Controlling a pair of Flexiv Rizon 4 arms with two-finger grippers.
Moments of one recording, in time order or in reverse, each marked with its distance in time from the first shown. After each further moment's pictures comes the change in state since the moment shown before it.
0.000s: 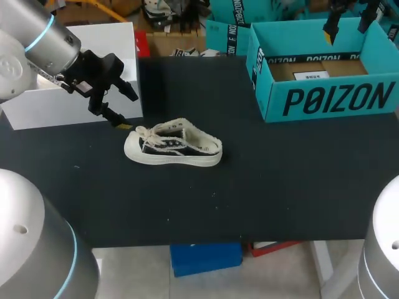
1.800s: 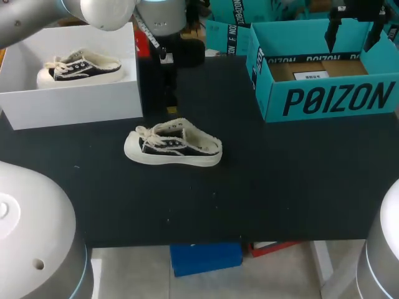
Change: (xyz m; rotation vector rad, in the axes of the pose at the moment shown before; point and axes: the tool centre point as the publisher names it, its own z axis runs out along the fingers) left arm -0.029 -0.093 0.034 -0.569 0.070 -0.119; right arm -0.070 0.038 0.082 0.023 0.027 0.472
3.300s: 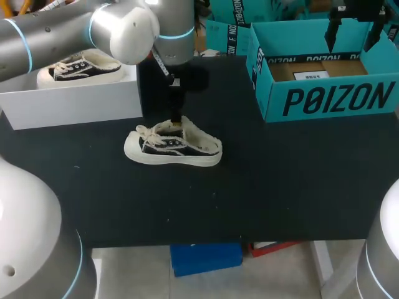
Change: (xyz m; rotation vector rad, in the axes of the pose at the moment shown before) left arm -0.065 -0.010 0.104 -0.022 -0.041 0.126; right arm 0.000 0.000 0.000 0.000 0.000 0.000
